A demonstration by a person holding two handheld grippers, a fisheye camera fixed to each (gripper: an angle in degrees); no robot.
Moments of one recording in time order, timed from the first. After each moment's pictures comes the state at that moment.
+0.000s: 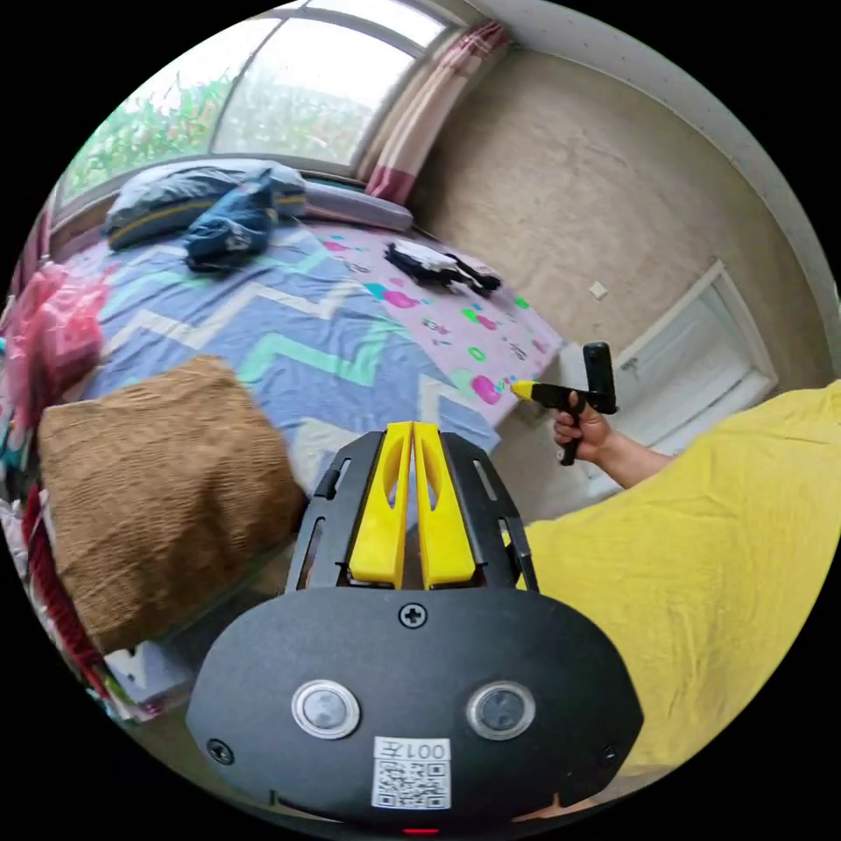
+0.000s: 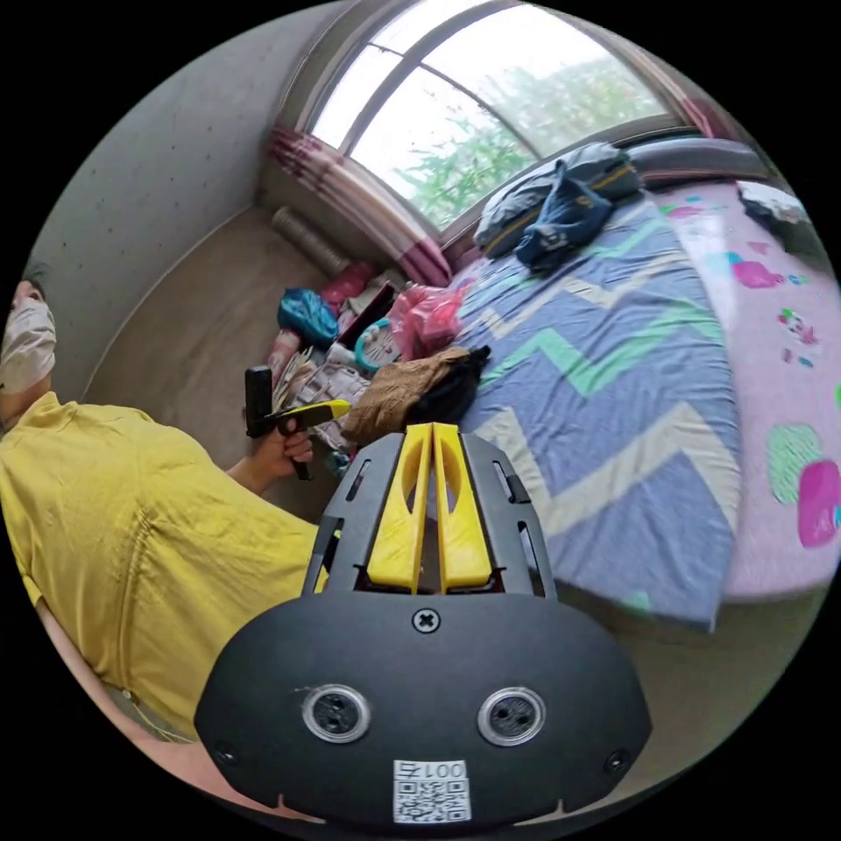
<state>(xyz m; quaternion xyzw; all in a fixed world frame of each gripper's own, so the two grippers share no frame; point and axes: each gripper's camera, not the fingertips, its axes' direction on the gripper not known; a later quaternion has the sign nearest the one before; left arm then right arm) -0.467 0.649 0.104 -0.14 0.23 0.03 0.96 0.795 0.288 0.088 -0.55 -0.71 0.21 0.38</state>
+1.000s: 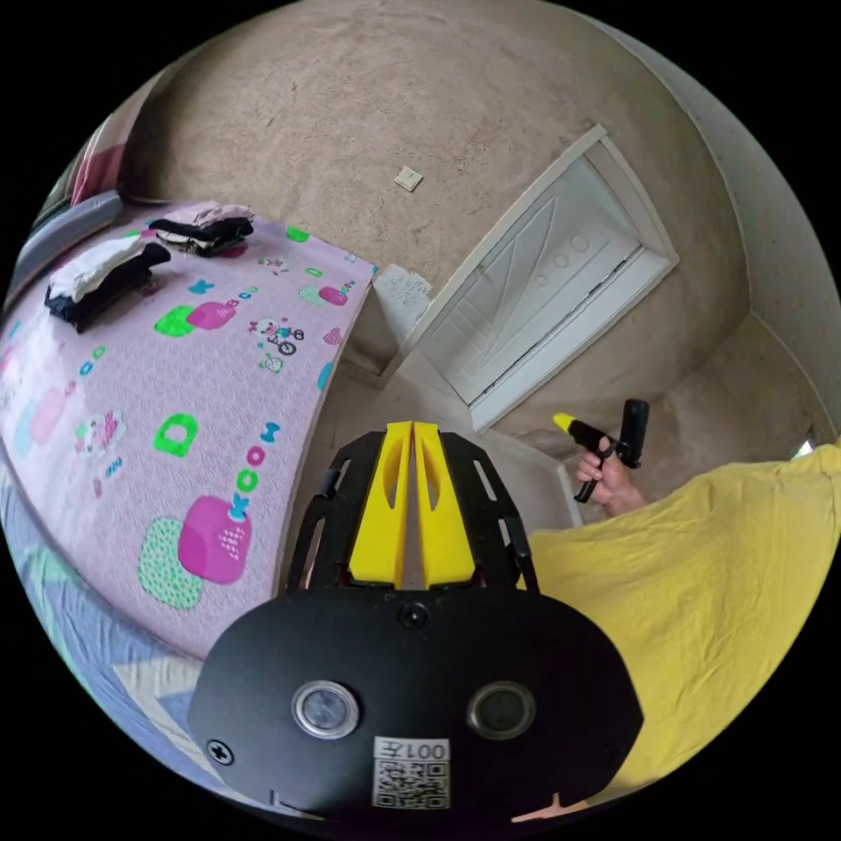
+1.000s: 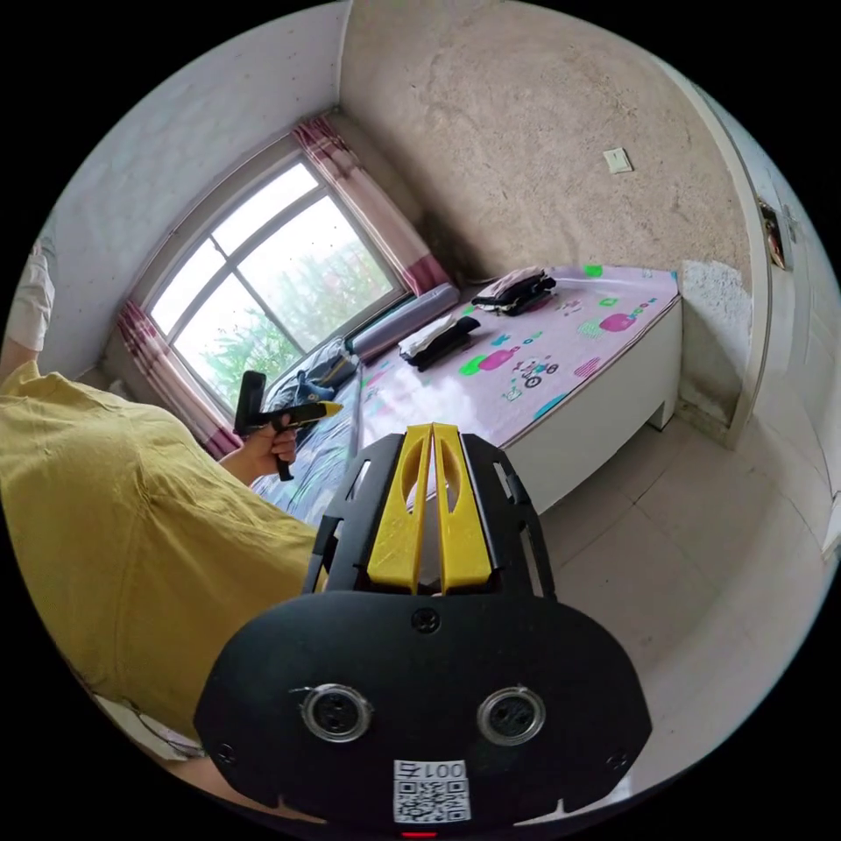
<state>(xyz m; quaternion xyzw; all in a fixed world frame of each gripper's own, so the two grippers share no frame) 0.219 0.602 0.554 -0.22 0.47 0.23 0.82 1.462 0.056 0.323 -0.55 -0.37 0.26 0.70</state>
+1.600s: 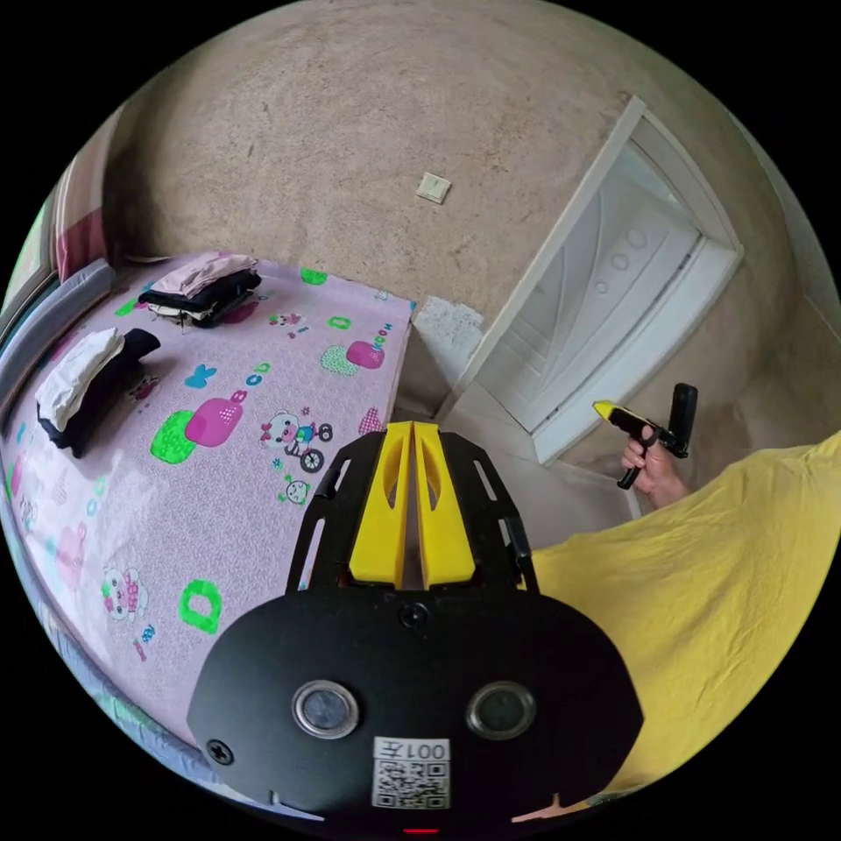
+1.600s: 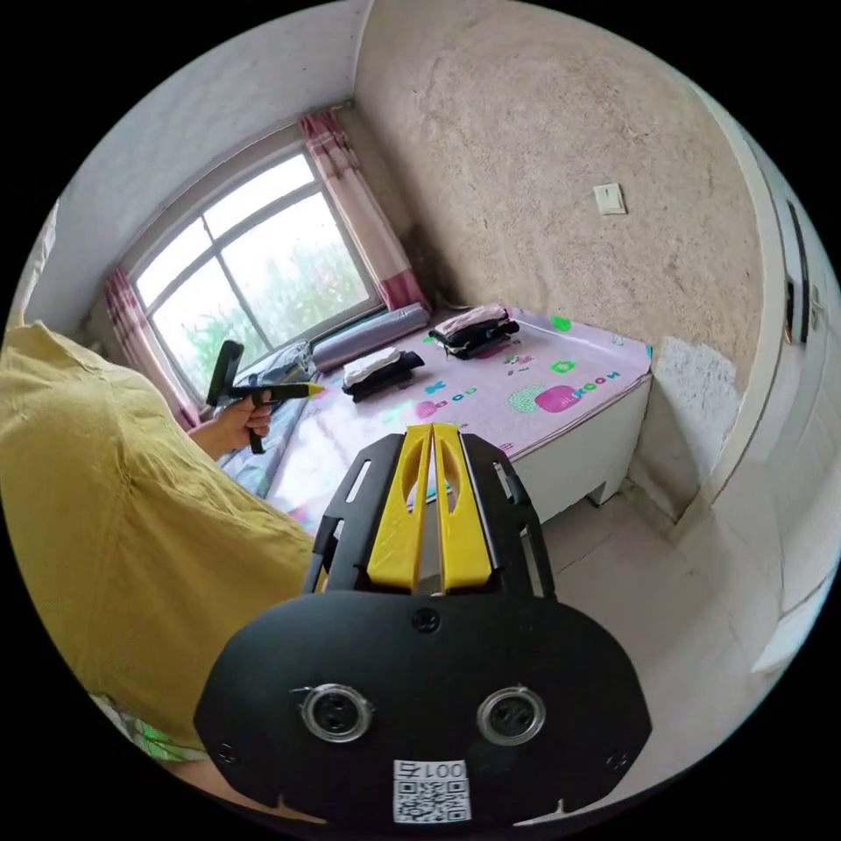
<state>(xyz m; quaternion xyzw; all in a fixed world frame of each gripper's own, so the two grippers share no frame) 0.527 0.524 0.769 -0.16 0.39 0.28 0.86 1.554 -0.001 0.608 -0.53 -0.37 0.19 0.74</state>
